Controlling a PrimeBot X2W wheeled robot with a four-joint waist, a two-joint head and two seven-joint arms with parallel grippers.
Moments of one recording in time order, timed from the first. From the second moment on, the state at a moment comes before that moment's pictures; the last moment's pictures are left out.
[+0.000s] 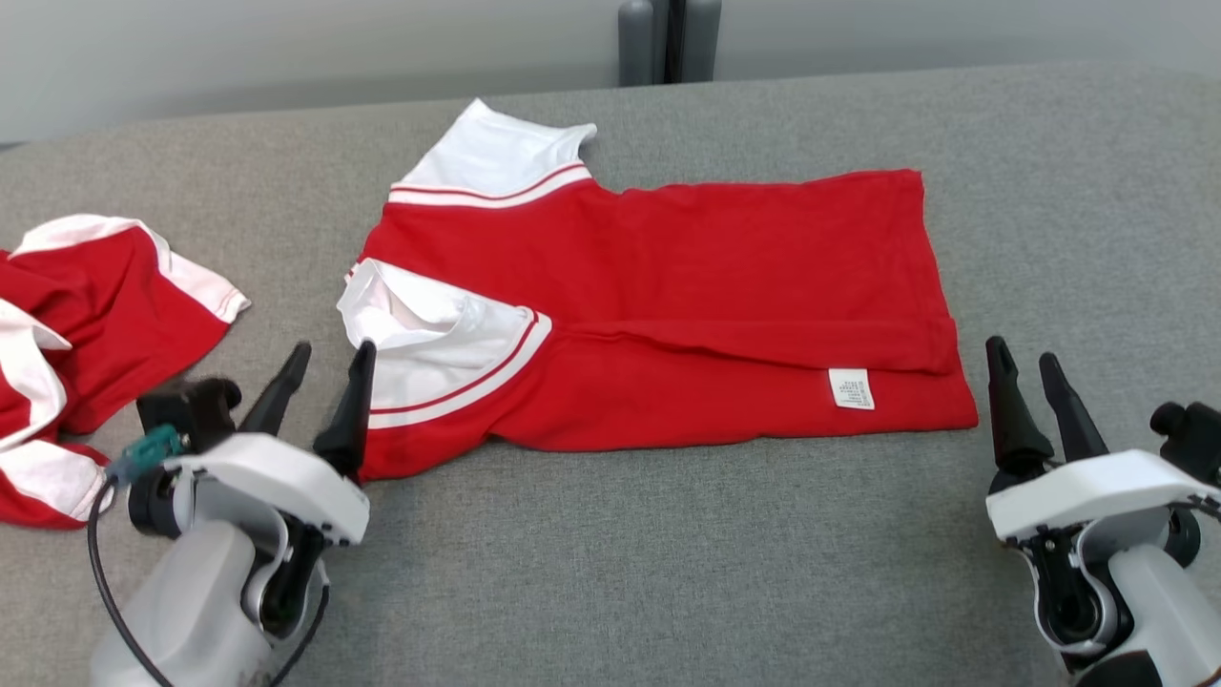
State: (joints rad) left arm -0.52 0.30 -0.51 0.67 -0.82 -0.11 -0.26; right arm -0.36 -0.22 0.24 0.48 0.85 0.13 -0.26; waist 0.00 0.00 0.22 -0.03
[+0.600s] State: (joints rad) left arm -0.37 0.27 -0.49 0.65 -0.82 -0.06 -0.22; right arm -0.36 -0.22 0.31 0.64 0.81 0.13 -0.26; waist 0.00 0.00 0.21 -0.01
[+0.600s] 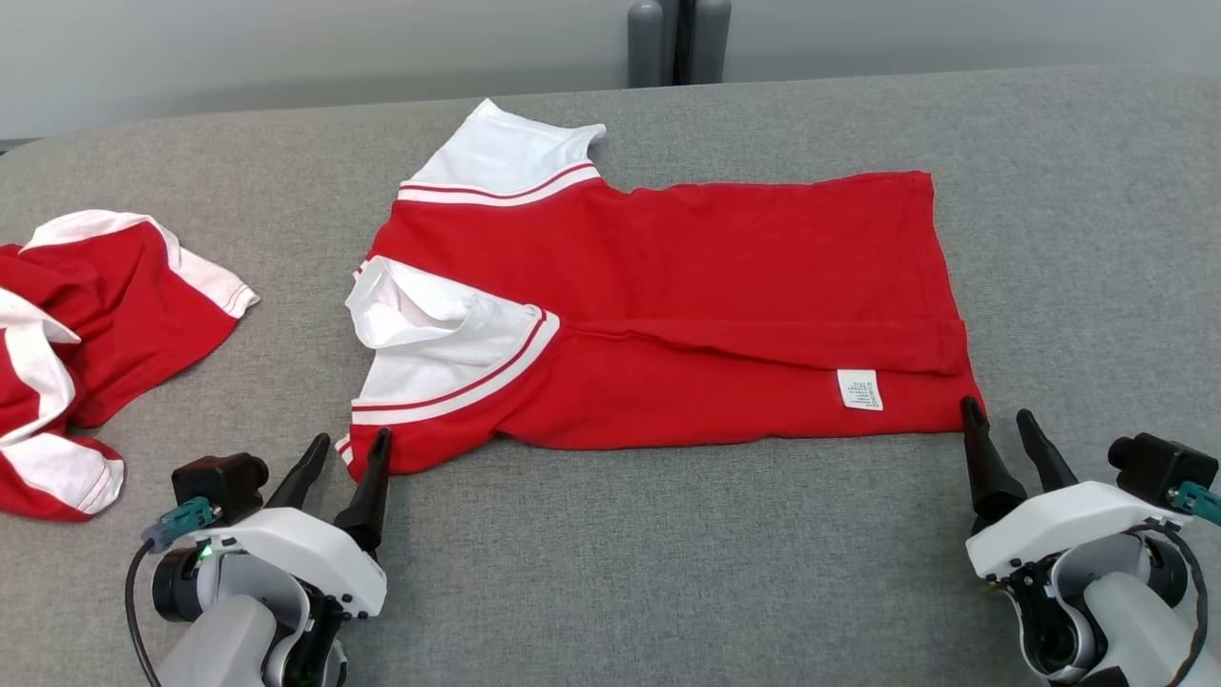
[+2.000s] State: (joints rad) left arm -0.31 0.27 -0.53 0.68 -0.87 -0.09 -0.17; right arm -0.35 -0.25 0.44 0.76 0.99 0.13 -0.26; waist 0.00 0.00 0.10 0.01
